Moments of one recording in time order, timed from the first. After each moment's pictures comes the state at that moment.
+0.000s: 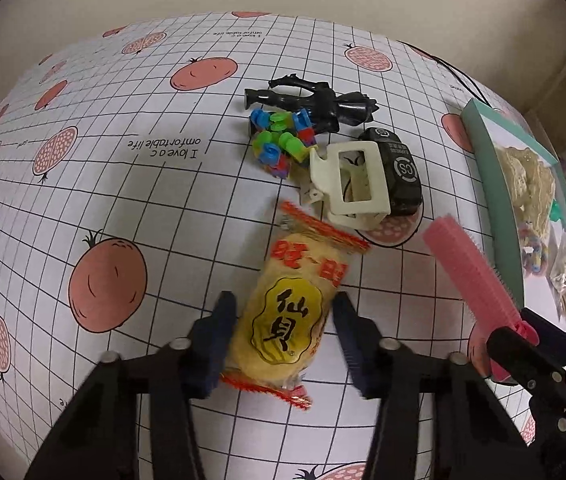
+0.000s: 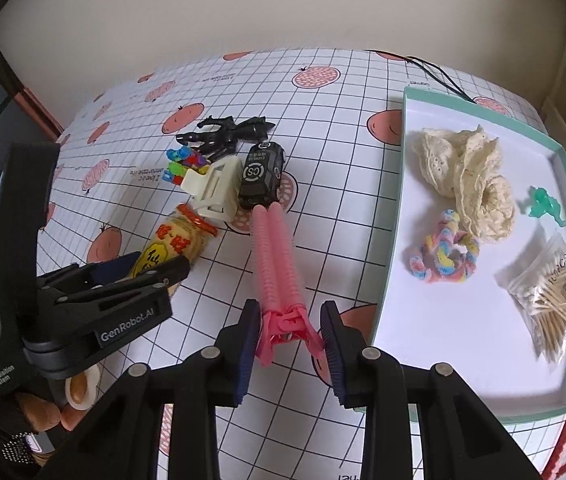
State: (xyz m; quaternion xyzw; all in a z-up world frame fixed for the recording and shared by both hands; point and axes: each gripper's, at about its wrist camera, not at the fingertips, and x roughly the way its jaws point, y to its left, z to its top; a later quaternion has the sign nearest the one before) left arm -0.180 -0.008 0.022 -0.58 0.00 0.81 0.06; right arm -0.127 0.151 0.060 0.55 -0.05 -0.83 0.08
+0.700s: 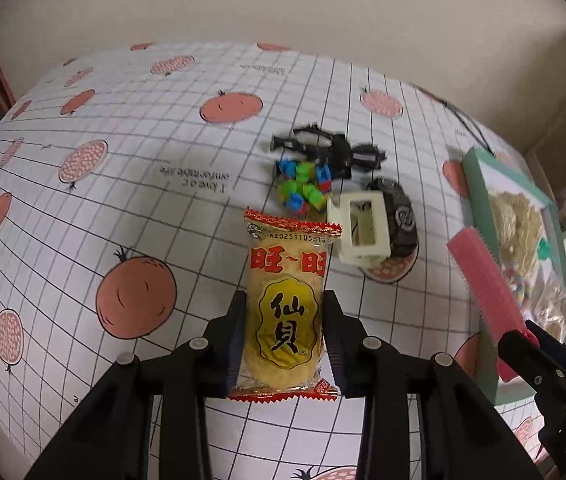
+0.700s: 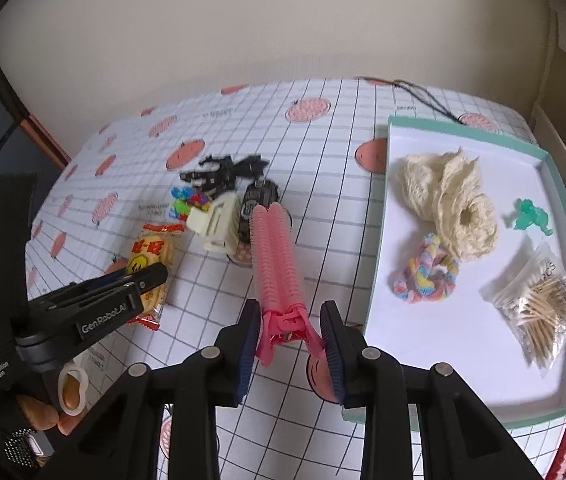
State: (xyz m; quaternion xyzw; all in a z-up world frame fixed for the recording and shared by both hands) left arm -0.178 -0.023 0.049 -0.53 -0.04 0.84 0.04; right arm -0.121 0.168 0.081 0.50 -0.08 -0.86 0.08
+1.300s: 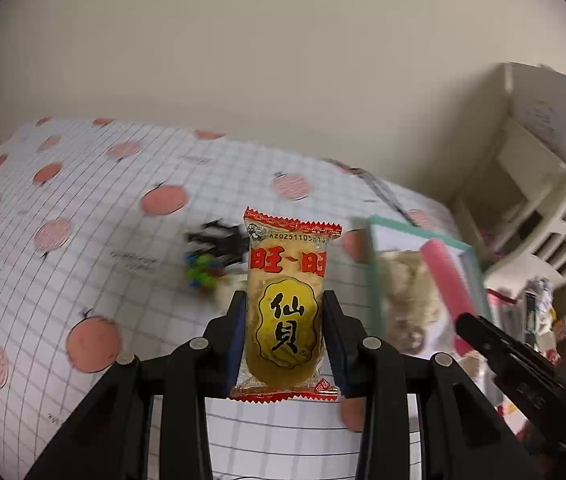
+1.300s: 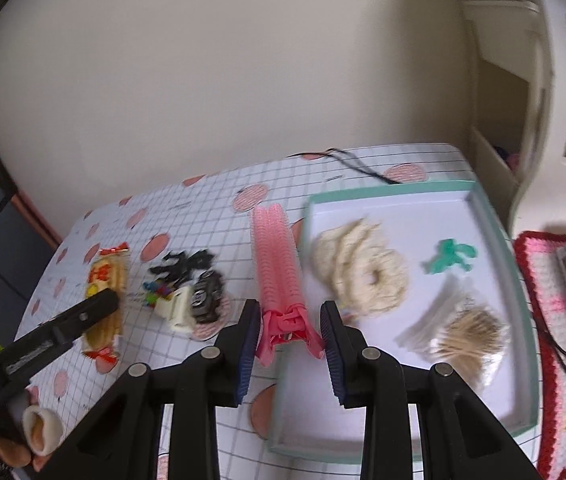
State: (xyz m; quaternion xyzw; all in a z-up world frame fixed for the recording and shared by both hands) left arm -0.152 0.026 0.125 -0.42 -0.07 0.90 0.12; right arm -0.108 0.243 0.118 0.40 -0.14 -0.91 0.01
